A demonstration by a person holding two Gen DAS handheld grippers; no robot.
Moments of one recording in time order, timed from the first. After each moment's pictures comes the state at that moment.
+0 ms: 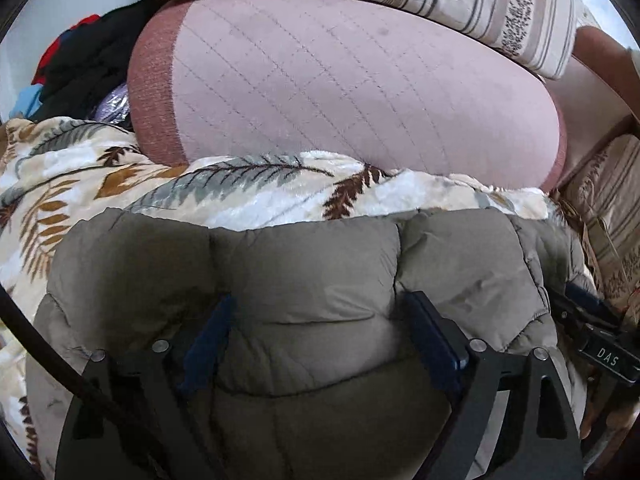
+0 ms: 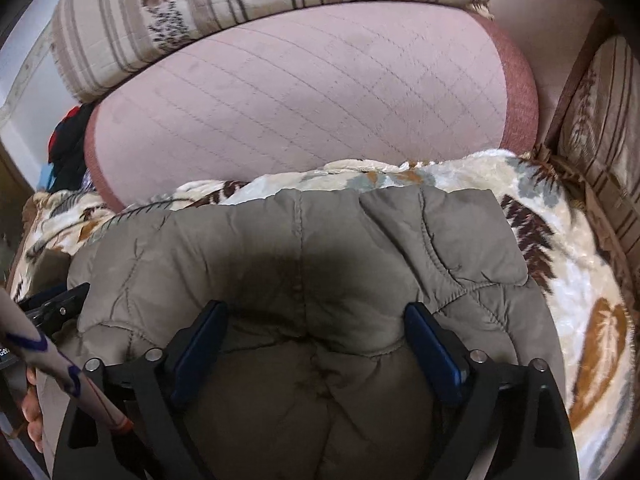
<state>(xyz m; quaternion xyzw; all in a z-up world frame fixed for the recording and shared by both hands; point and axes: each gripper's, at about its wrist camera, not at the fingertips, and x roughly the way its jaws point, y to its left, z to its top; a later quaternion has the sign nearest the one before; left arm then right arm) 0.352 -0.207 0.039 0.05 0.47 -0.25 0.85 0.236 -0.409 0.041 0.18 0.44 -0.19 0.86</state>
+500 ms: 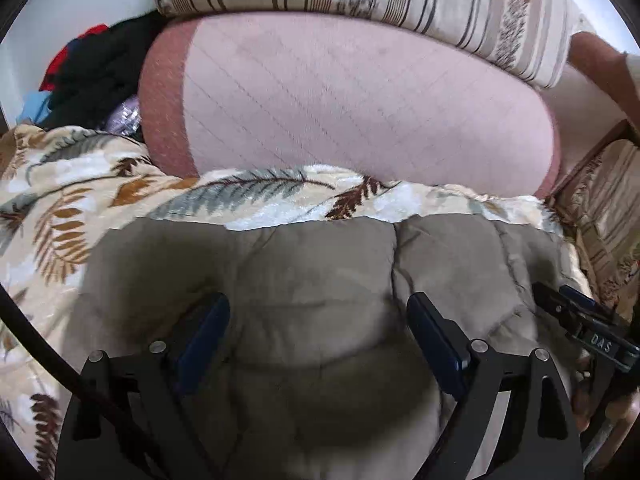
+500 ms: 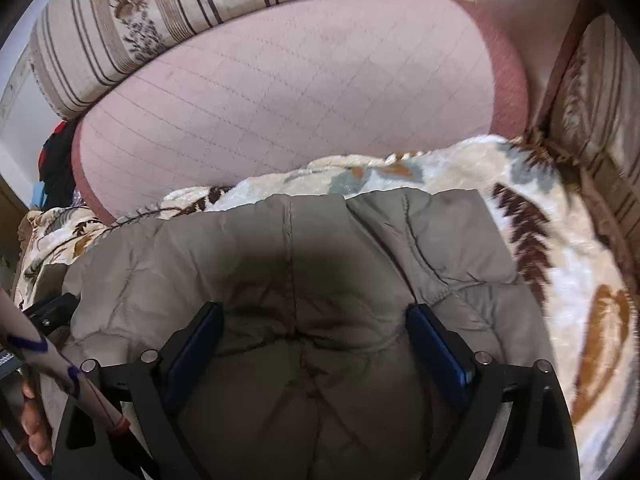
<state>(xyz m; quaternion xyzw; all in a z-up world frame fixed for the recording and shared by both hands) 0.331 -0.188 0.070 0.05 0.45 -0.25 0.86 0.229 -0.416 0.052 0.20 0.44 -0.20 0.85</state>
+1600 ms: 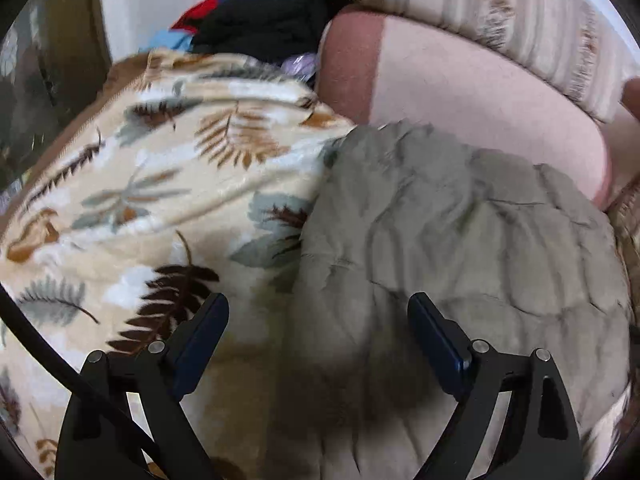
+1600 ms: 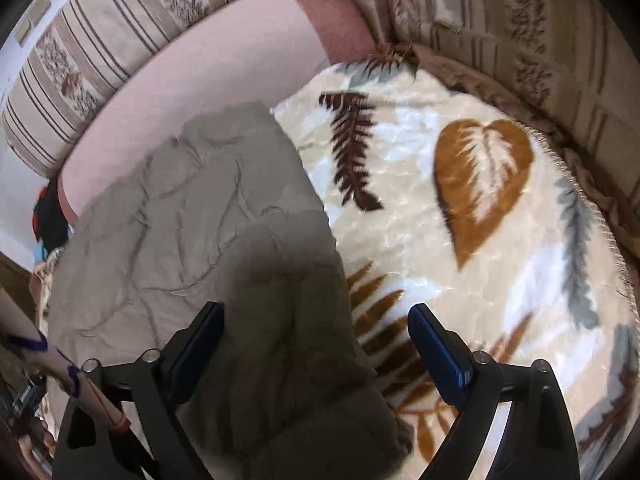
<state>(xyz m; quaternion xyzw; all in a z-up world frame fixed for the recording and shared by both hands) 0.265 -0.001 0.064 0.03 0.45 -0.12 0.89 0.044 -0.448 0.044 0.32 0.41 -0.27 0.81</state>
